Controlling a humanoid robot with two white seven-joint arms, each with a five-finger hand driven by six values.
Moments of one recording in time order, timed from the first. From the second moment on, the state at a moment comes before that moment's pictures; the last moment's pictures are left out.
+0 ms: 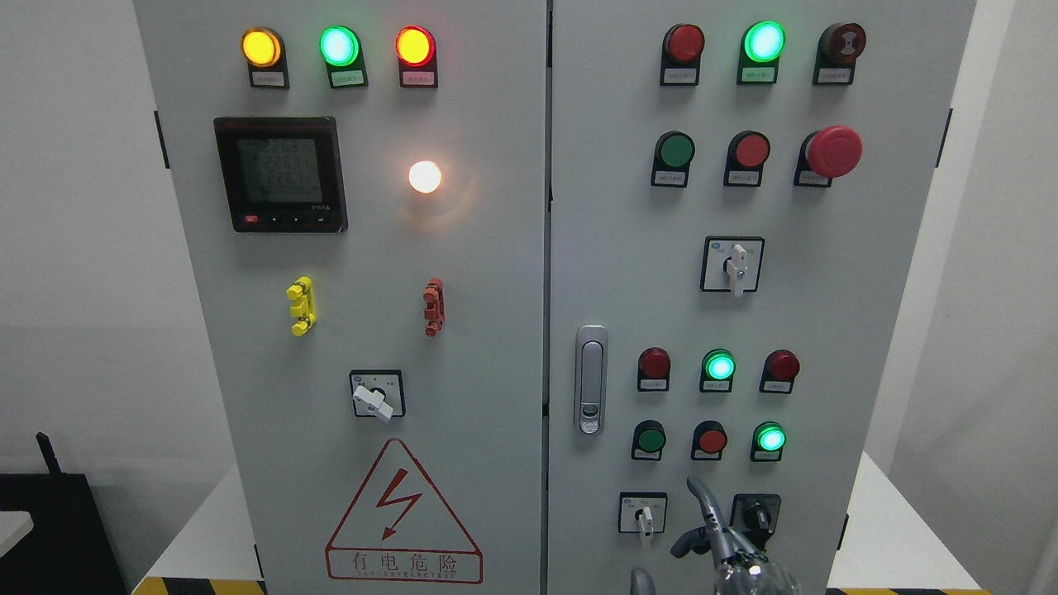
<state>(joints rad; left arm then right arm) -0.04 -0.09 0.04 0.00 0.00 -0.09 0.00 -0.08 0.12 0.20 -1.81 1.14 -0.07 -0.30</state>
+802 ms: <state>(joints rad) -0.04 -0.09 0.04 0.00 0.00 -0.09 0.00 -0.15 0.12 0.31 -1.77 1.39 -0.02 -0.19</state>
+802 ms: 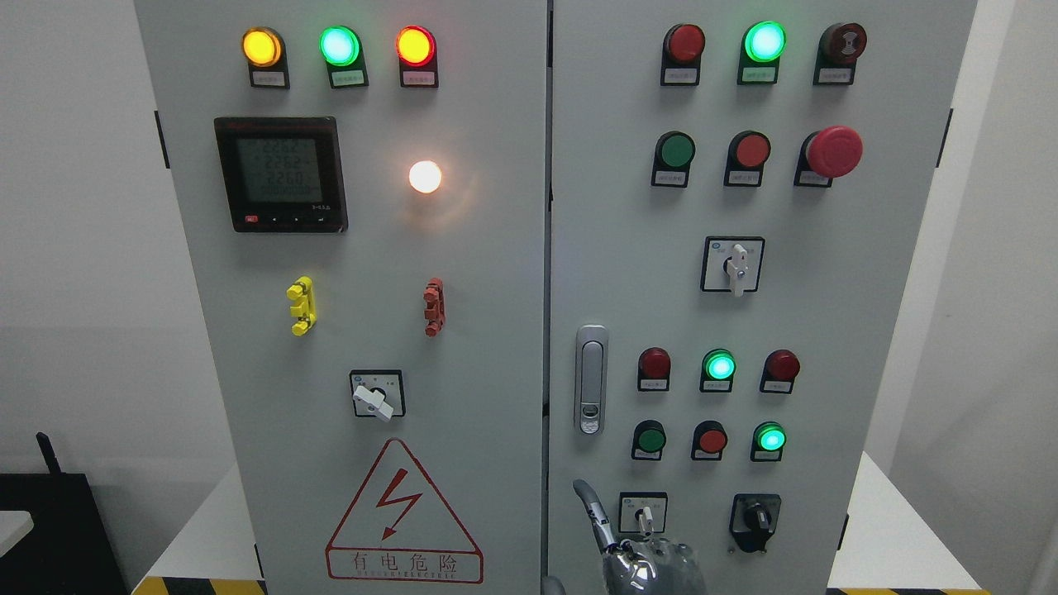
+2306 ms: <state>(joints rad) -0.04 -0.09 0.04 0.00 0.00 -0.09 0.00 -0.28 0.12 0.31 -1.73 1.45 0.10 -0.11</state>
